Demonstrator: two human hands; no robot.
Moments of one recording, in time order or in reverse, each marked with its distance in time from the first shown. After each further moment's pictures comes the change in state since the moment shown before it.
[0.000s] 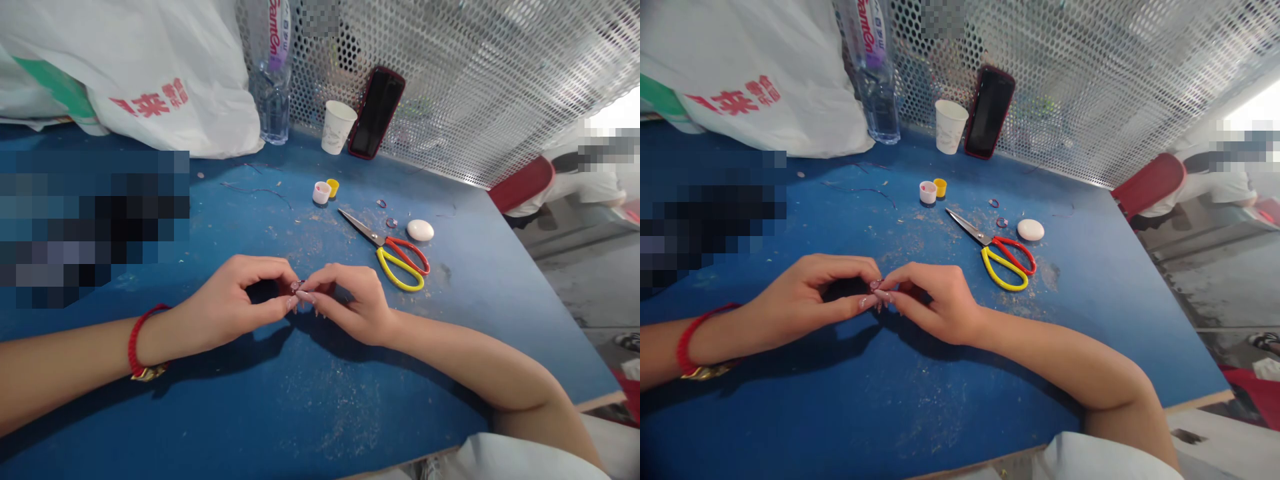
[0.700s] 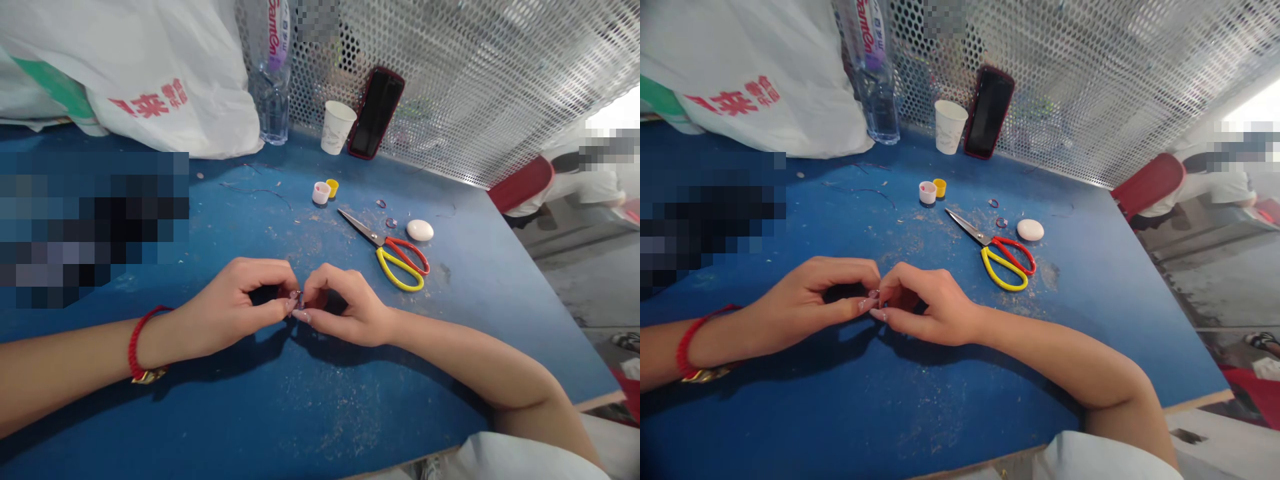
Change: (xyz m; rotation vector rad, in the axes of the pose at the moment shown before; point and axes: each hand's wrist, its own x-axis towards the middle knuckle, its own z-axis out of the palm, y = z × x) left_hand 0.000 0.003 0.001 0.016 -0.045 0.020; right_hand 0.005 -0.001 -0.002 0.216 -0.193 0.126
